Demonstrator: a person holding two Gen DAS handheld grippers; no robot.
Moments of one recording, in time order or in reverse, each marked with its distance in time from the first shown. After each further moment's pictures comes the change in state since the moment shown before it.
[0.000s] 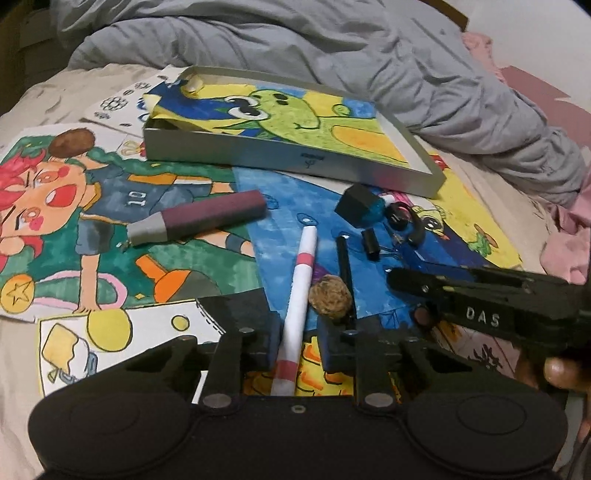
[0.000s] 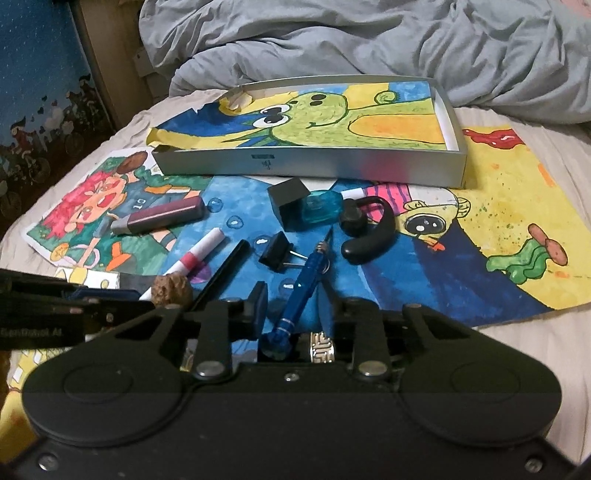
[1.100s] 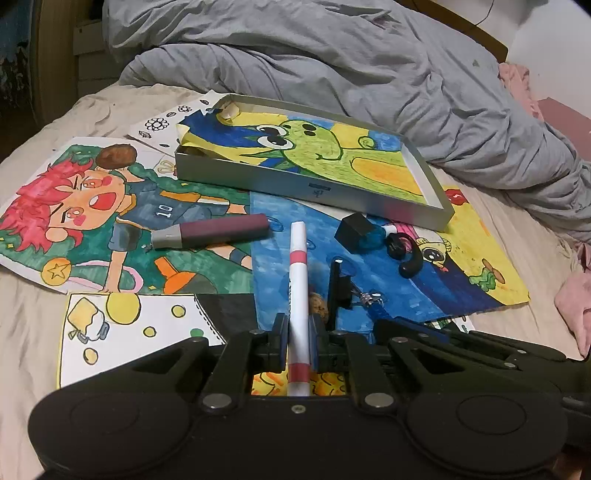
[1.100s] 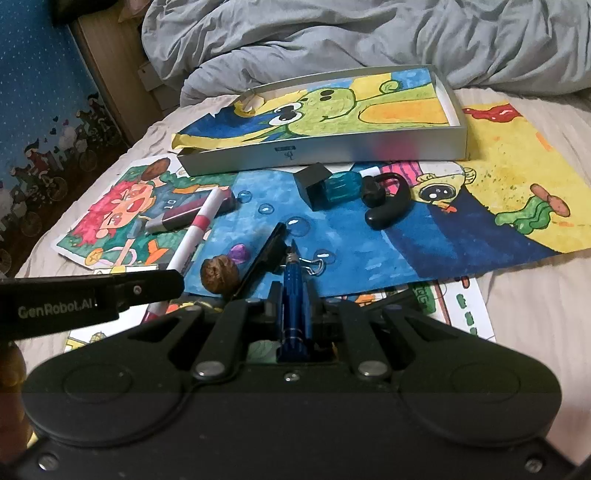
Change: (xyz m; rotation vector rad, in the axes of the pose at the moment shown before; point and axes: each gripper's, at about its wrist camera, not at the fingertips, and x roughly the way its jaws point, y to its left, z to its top) left arm -0.029 -0.044 -0.005 -0.080 -0.091 0.148; right arm -0.030 0.007 -0.020 0.099 0.014 0.084
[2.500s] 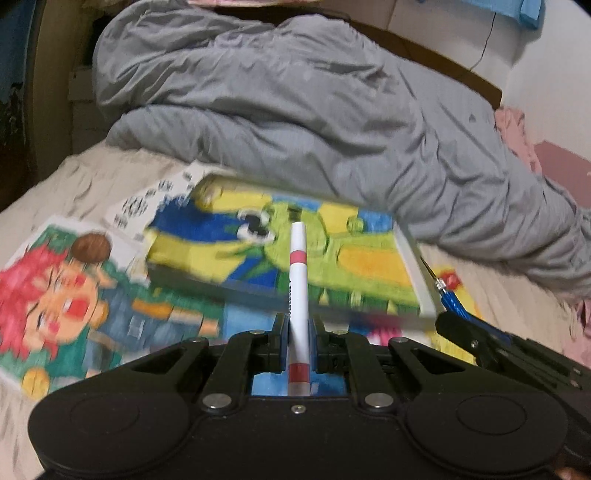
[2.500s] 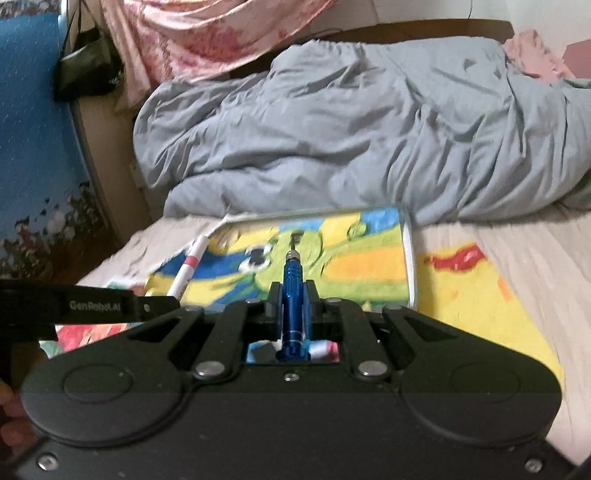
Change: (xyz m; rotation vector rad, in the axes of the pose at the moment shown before) left arm 0.019 -0.025 0.087 -0.001 -0.182 -0.005; right arm -0.038 -0.036 0.098 -0.022 -0.392 -0.055
